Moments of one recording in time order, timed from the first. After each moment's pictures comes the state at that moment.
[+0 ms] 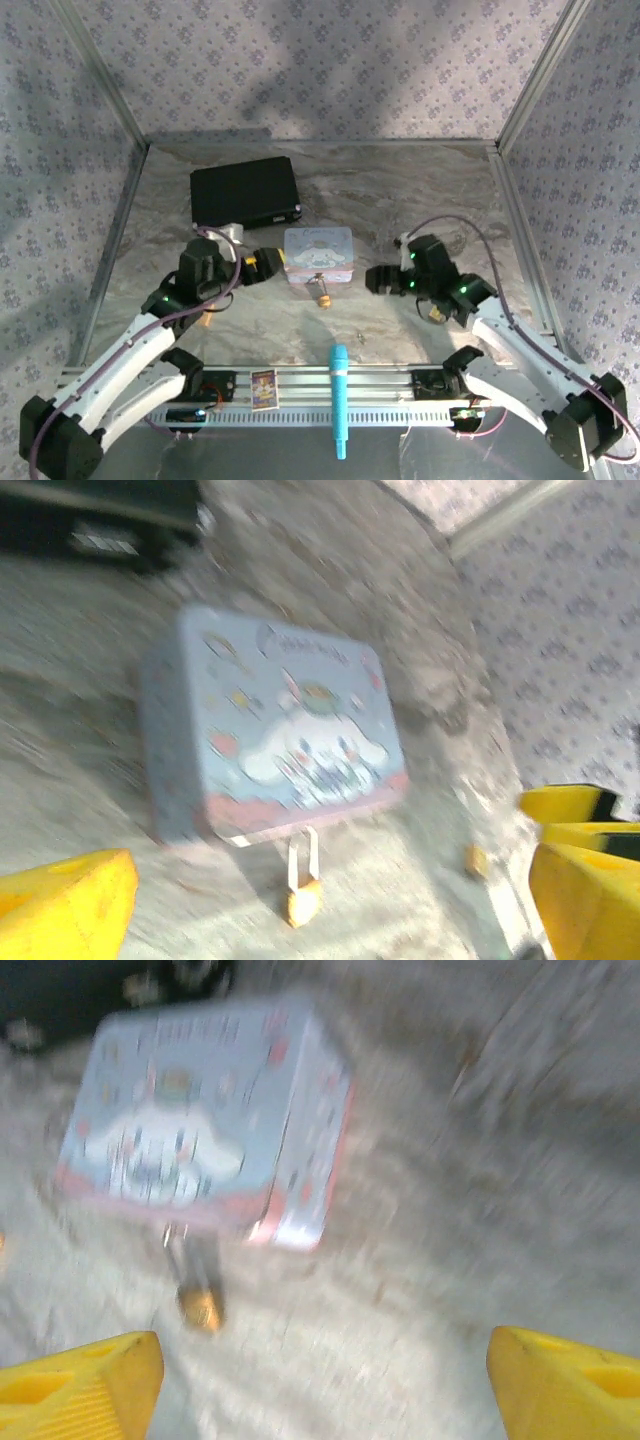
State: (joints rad) left arm -0.58 0.77 0.54 -0.24 0.27 -0.81; right arm 0.64 0.87 0.63 -0.58 -0.13 0.52
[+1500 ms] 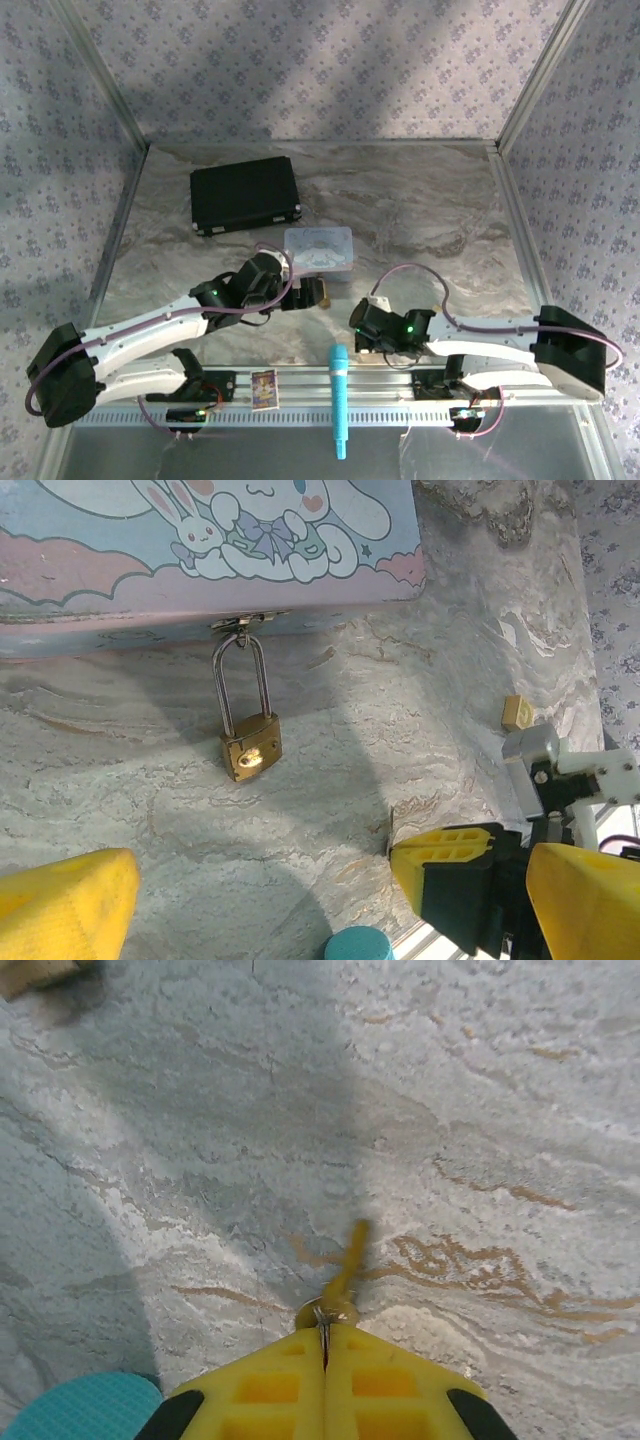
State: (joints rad) left arm -0.94 1.07 0.61 -0.25 0.09 -0.94; right arm 1.18 1.13 0.44 -0.41 0.12 1.11
